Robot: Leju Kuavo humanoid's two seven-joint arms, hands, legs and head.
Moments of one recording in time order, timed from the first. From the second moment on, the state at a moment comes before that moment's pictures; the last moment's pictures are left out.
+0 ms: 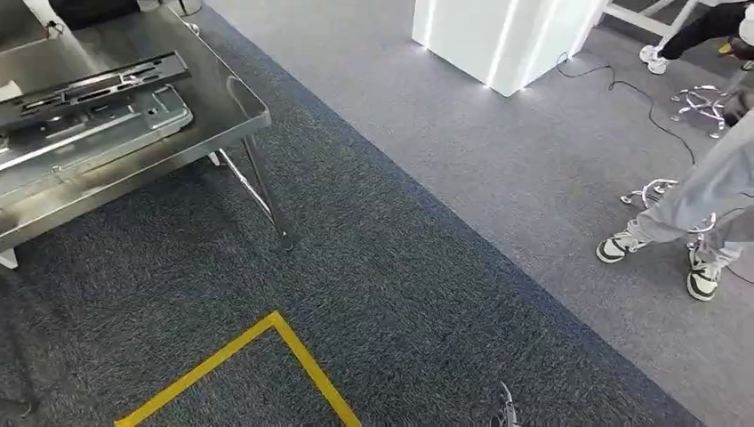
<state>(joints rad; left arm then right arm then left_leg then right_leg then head) -0.06 -0.15 -1.43 -0.11 1.33 0.28 -0.41 0.32 0.36 -0.16 -1.23 0.37 -0.24 -0.54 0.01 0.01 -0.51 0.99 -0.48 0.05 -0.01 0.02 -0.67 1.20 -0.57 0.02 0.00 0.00</state>
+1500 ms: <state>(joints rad) -0.06 -0.15 -1.47 -0.11 1.32 0.31 -0.36 0.30 0.36 -0.17 -1.19 0.32 -0.23 -0.55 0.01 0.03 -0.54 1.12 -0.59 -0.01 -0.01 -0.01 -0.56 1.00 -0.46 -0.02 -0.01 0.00</state>
